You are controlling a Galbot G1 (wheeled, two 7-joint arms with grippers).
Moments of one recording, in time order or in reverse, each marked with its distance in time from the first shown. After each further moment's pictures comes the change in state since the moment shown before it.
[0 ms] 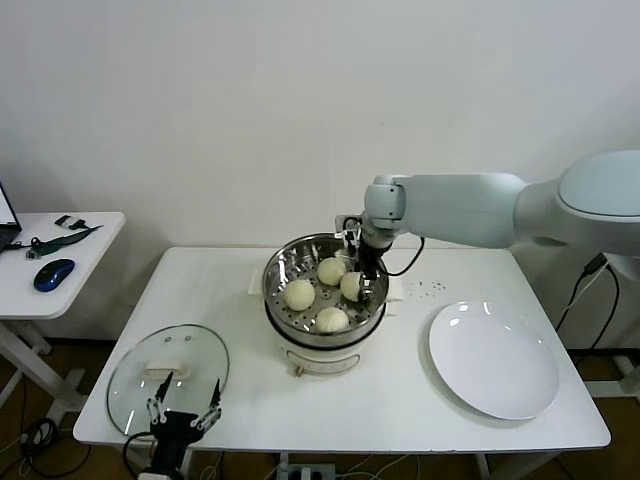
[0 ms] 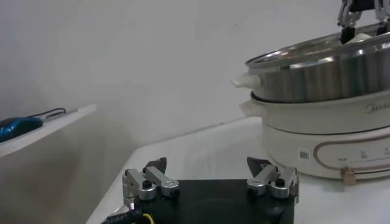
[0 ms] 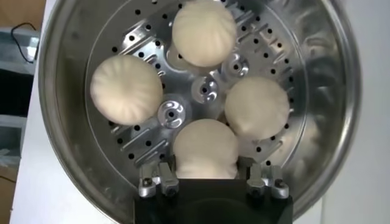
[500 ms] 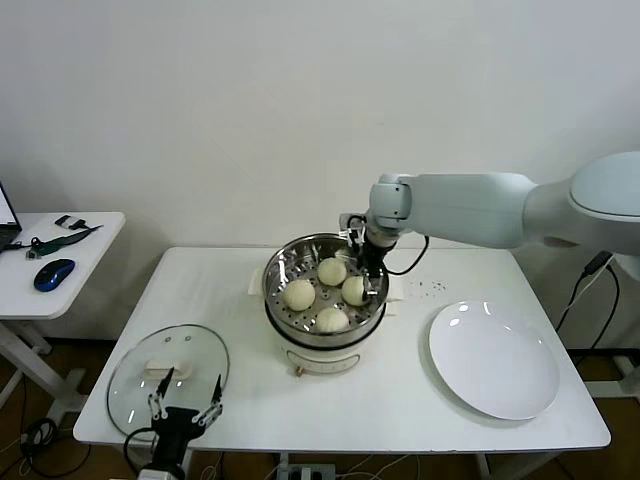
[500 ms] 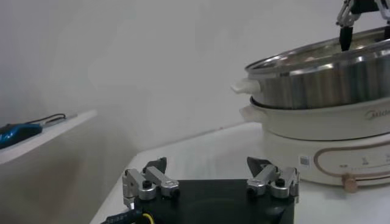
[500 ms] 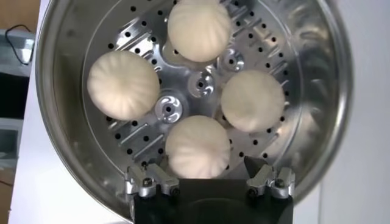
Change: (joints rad) left arm -0.009 -0.004 0.004 -0.011 0.014 0.007 0.001; right arm 0.014 -0.044 0.034 0.018 -0.010 -0.003 0.006
